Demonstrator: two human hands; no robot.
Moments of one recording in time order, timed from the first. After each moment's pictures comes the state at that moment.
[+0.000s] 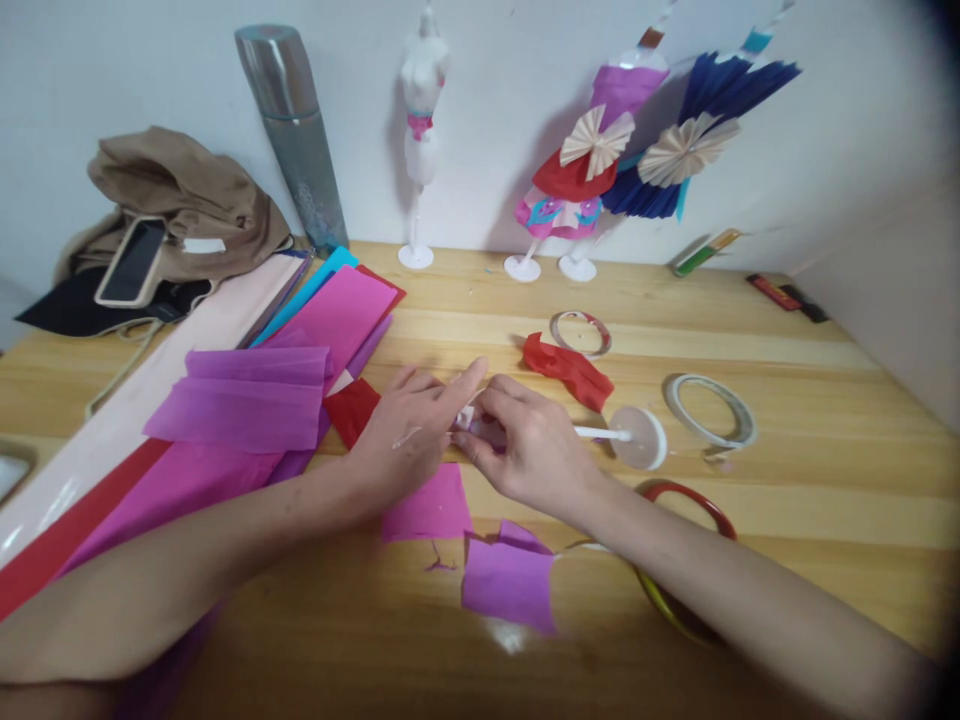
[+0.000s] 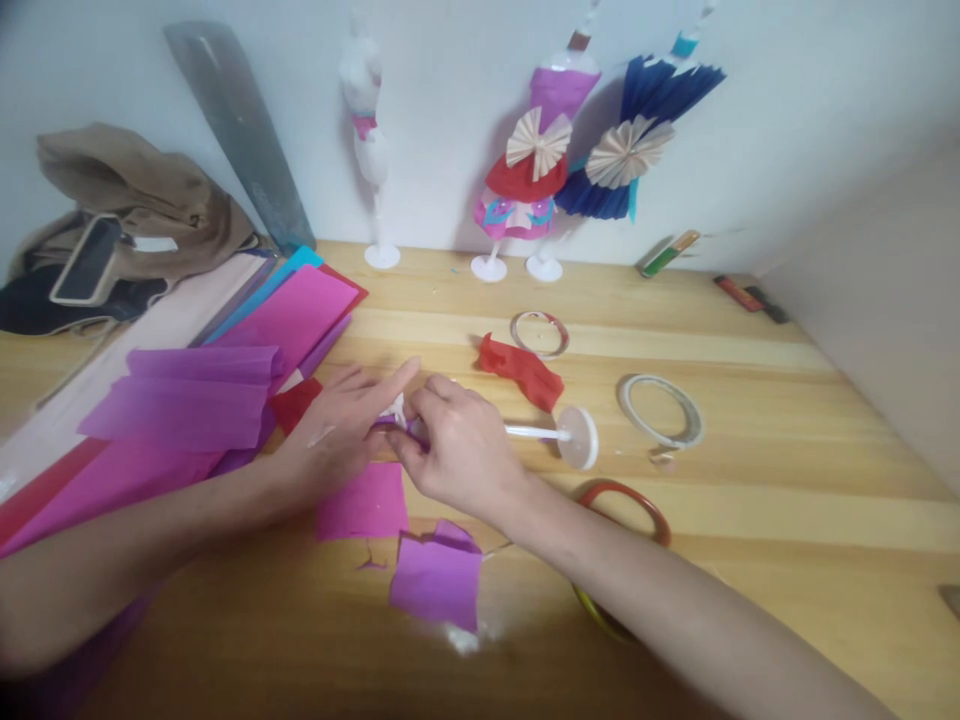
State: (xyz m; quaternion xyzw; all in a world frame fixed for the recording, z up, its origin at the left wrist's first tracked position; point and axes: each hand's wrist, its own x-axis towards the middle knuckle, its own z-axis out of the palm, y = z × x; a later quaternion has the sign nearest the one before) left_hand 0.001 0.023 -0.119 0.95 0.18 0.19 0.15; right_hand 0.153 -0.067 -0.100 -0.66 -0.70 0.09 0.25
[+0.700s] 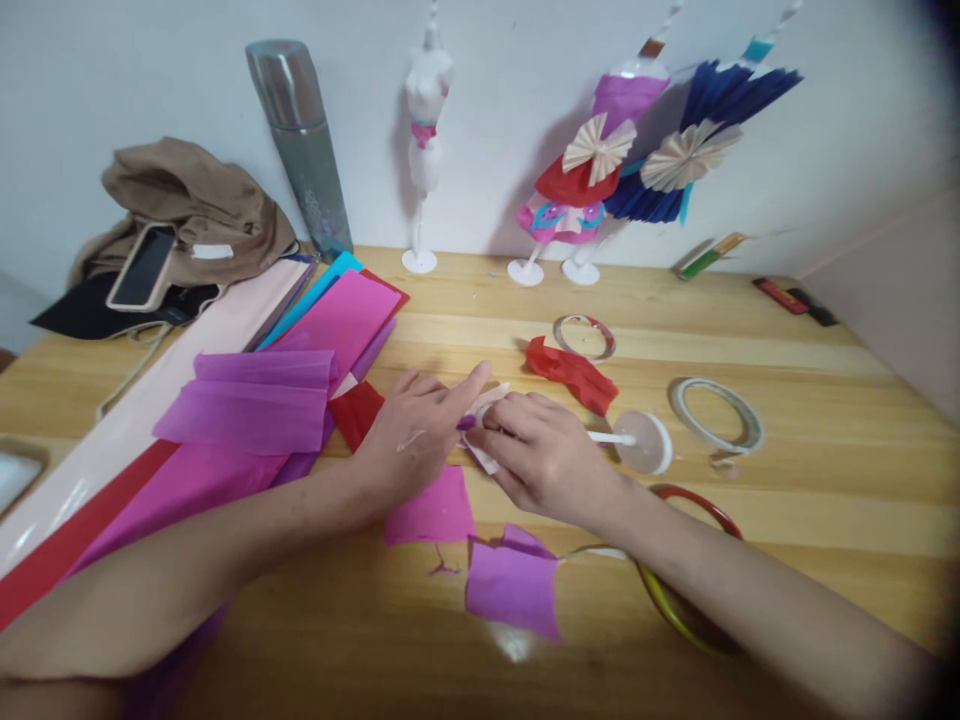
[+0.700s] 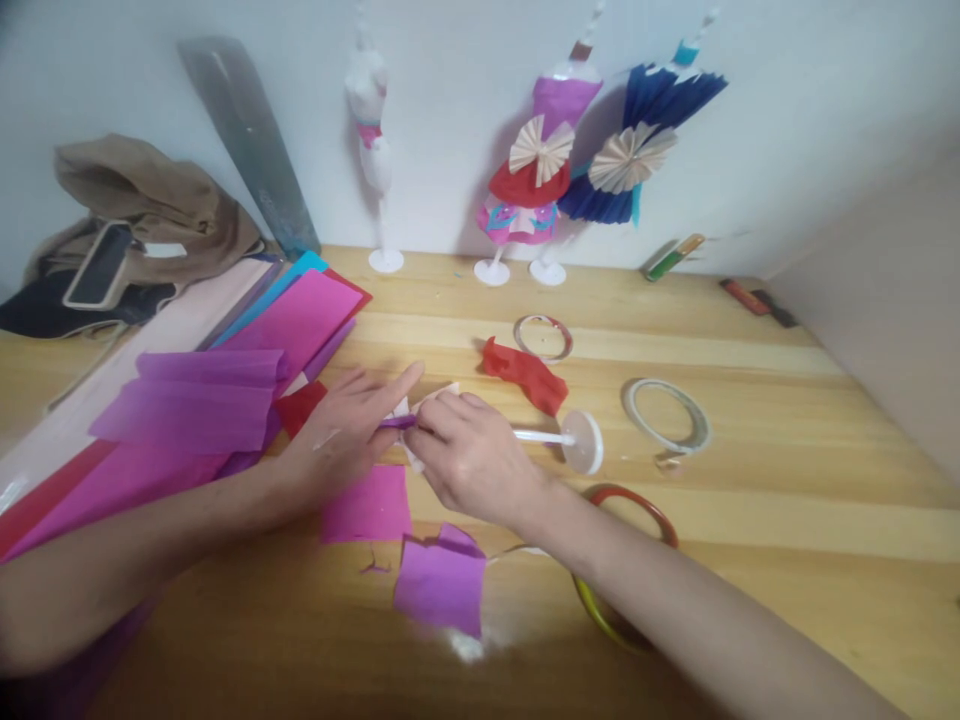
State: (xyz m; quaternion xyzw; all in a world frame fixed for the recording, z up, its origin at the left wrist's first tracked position) left_hand 0.003 0.022 -0.119 0.96 0.19 0.18 0.11; right_hand 0.170 -0.073 -0.107 -0.48 -0.84 -0.08 0.24
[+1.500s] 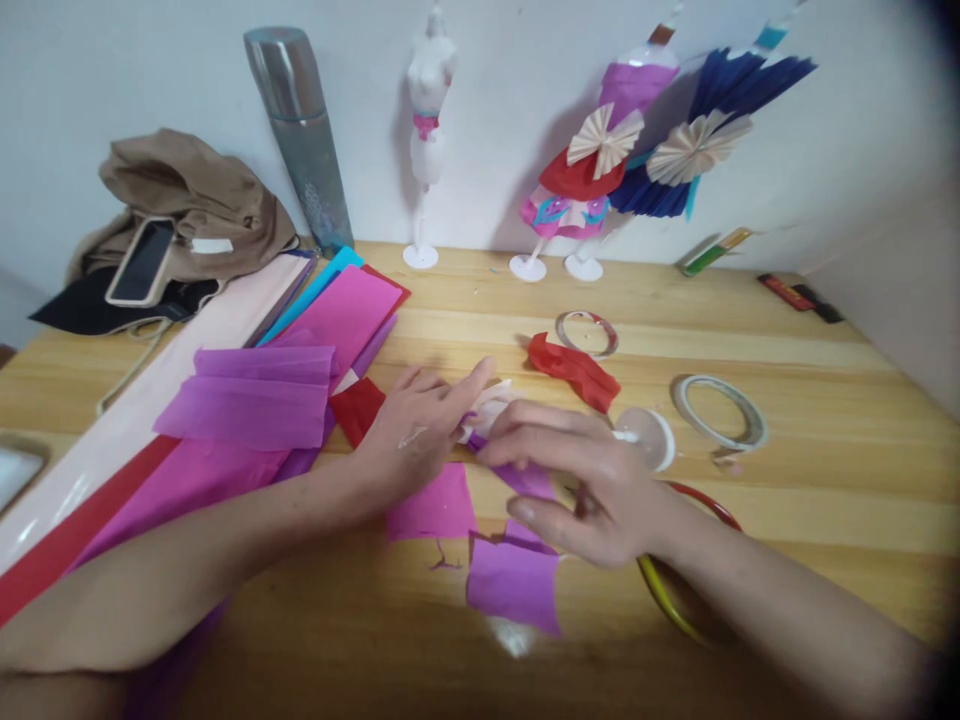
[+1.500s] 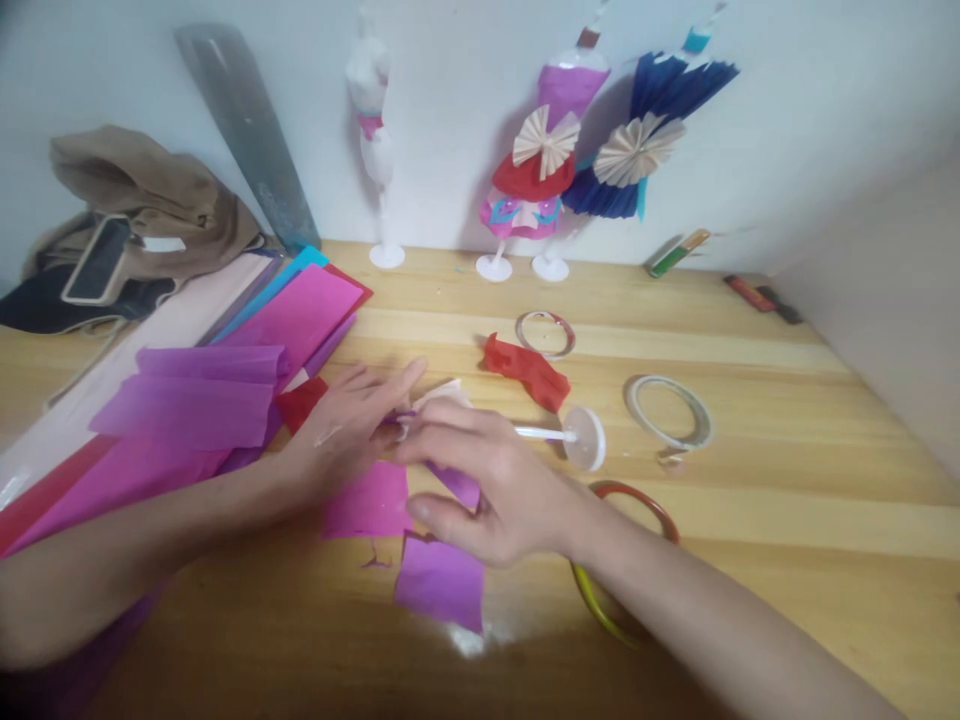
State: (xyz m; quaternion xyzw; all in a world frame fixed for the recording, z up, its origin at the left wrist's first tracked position) left_hand 0.002 0.022 -0.121 0.95 0.20 0.18 0.16; right_hand 0.172 -0.085 -0.072 -0.40 -0.81 0.22 0.37
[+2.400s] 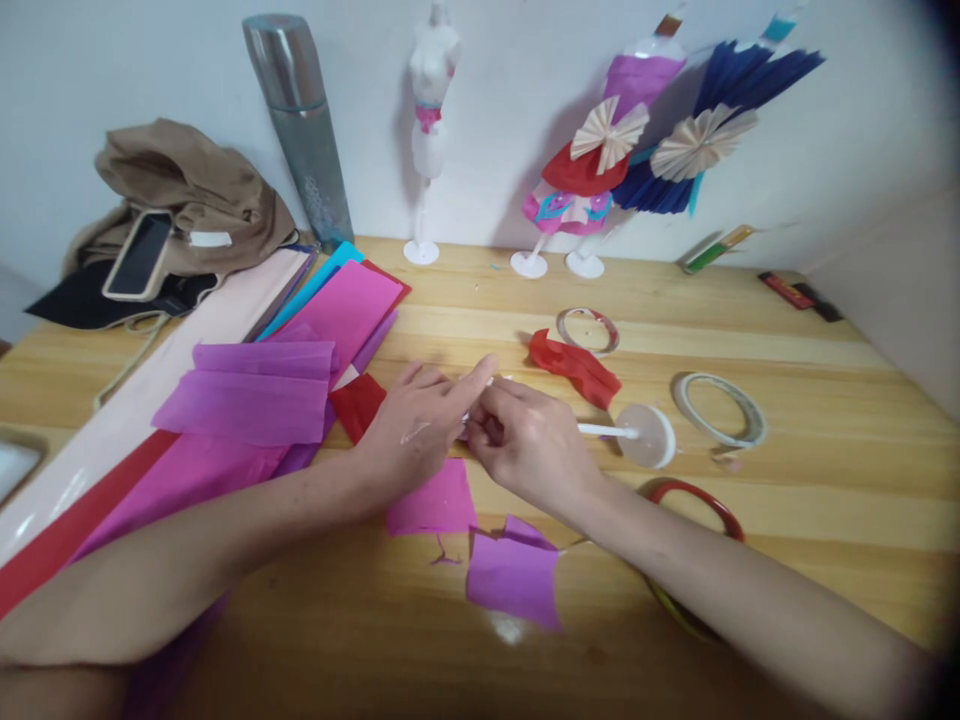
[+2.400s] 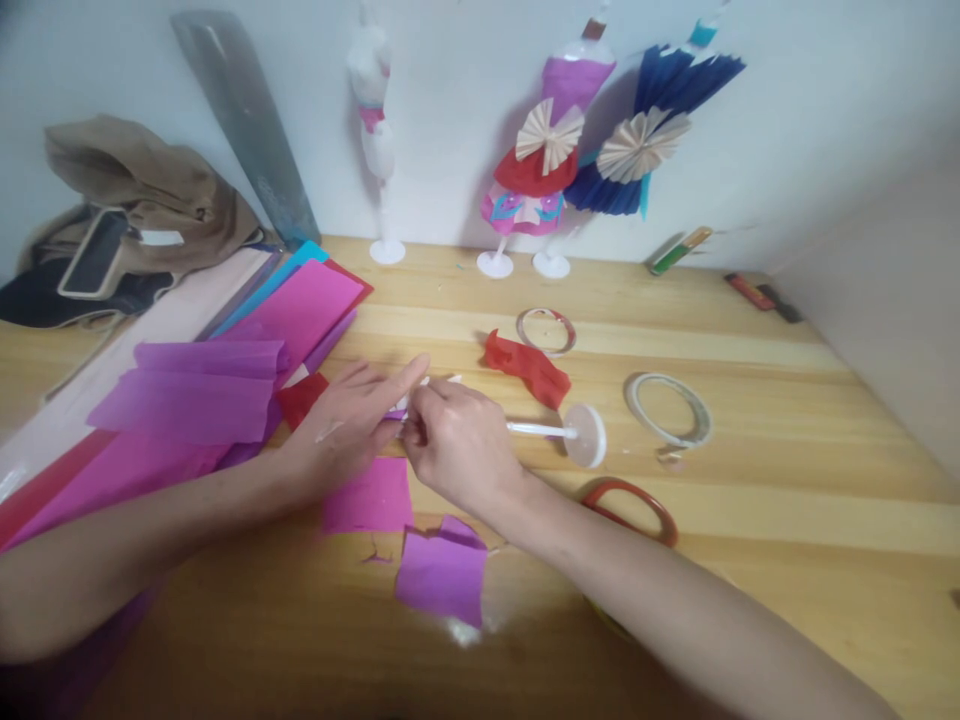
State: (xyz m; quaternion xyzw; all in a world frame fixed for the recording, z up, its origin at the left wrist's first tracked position) left_hand 0.002 0.022 -0.119 0.96 0.17 0.19 0.13; right_hand 0.148 -0.065 -0.107 -0.68 -0.70 0.03 0.23
